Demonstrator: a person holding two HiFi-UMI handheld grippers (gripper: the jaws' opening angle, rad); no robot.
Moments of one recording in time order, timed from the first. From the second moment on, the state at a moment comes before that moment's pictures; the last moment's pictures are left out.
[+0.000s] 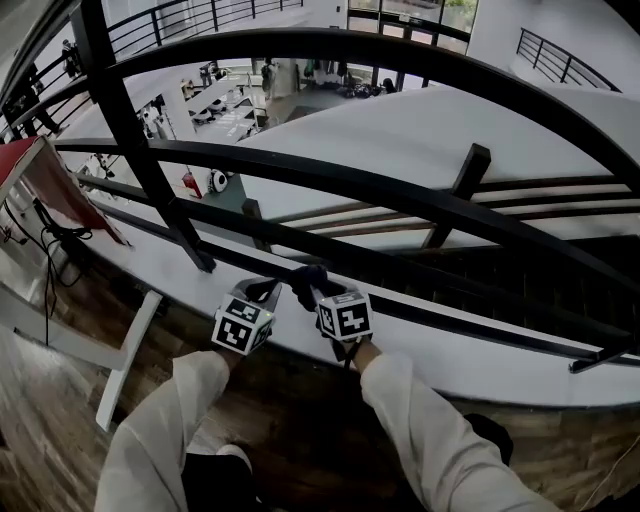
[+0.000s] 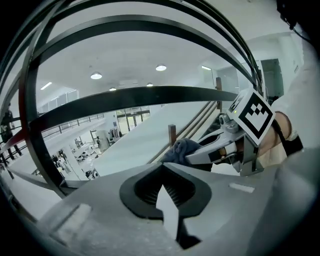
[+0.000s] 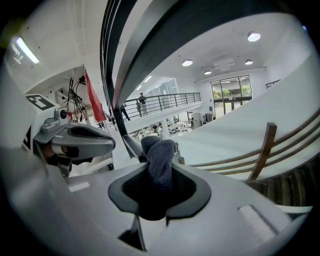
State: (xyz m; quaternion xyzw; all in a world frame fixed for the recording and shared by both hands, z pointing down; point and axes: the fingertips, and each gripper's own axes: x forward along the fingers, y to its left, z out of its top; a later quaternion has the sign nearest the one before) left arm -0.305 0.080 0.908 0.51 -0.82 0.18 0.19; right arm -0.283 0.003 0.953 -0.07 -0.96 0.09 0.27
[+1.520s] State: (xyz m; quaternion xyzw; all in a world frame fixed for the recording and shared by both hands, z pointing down) left arm -0.094 -0.172 0.929 0.60 -0.77 0.13 0.18; right arm -0.019 -0.264 0.952 0.04 -0.94 0.09 0.33
